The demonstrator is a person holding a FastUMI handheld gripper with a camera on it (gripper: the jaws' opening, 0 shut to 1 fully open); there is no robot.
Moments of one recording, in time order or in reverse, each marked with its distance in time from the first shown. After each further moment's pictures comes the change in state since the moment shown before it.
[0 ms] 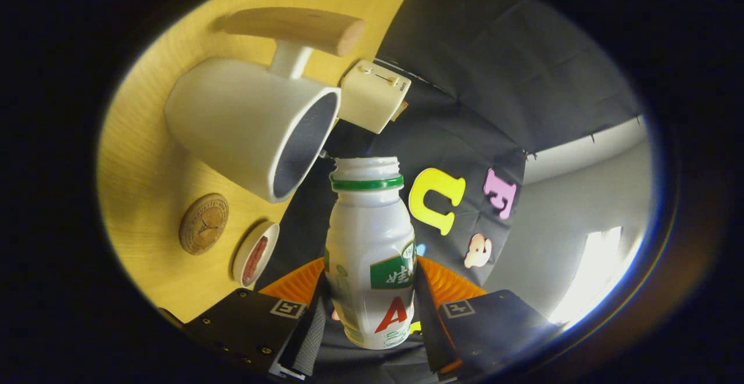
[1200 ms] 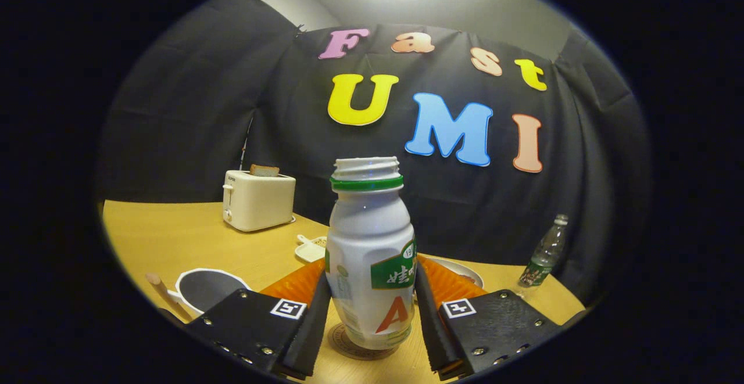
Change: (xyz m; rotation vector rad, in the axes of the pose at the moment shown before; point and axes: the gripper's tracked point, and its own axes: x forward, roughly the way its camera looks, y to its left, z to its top) arm 0.034 0.065 -0.027 1.779 0.059 0.197
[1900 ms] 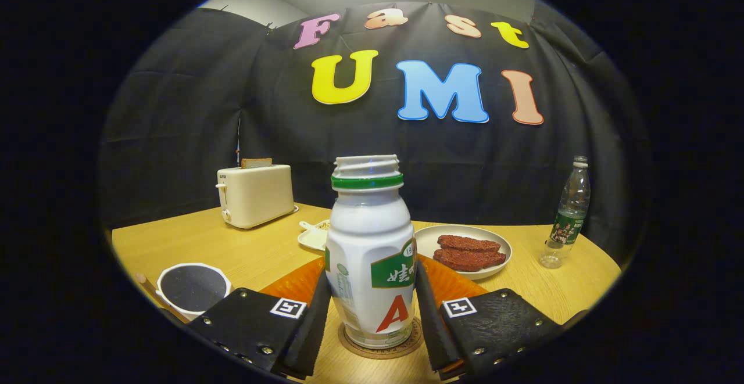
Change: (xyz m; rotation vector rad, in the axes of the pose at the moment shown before) arm 0.024 -0.005 -0.033 0.128 0.098 0.017
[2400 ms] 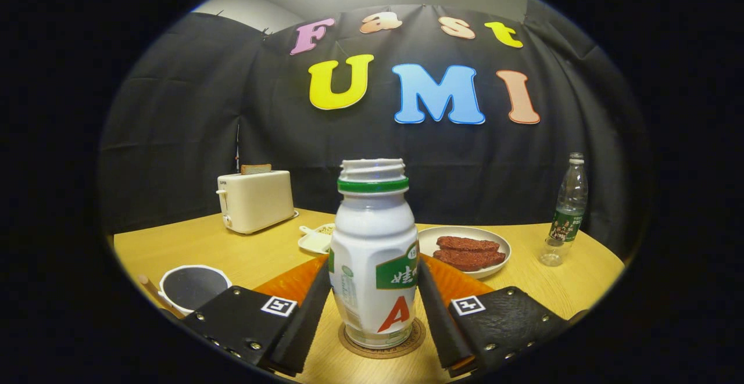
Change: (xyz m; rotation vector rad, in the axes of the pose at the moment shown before) arm -0.009 -0.005 0.008 0.015 -0.044 0.007
